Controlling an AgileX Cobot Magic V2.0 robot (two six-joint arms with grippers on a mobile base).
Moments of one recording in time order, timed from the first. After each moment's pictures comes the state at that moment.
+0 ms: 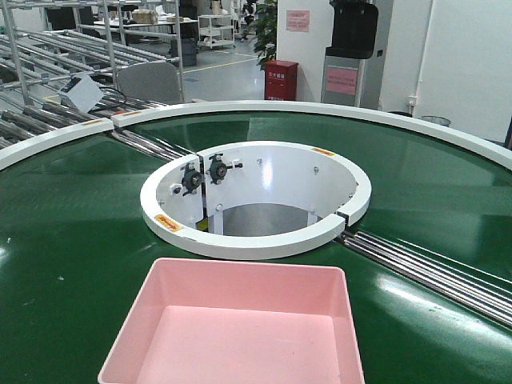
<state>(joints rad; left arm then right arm) -0.07 -0.01 0.03 0.00 0.16 0.10 0.06 -0.01 0.03 -0.09 0.10 0.04</state>
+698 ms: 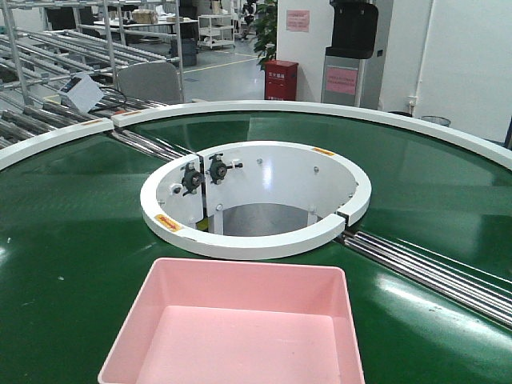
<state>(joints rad) -0.07 -0.01 0.03 0.00 0.15 0.10 0.06 -0.01 0.03 -0.09 0.10 0.04</state>
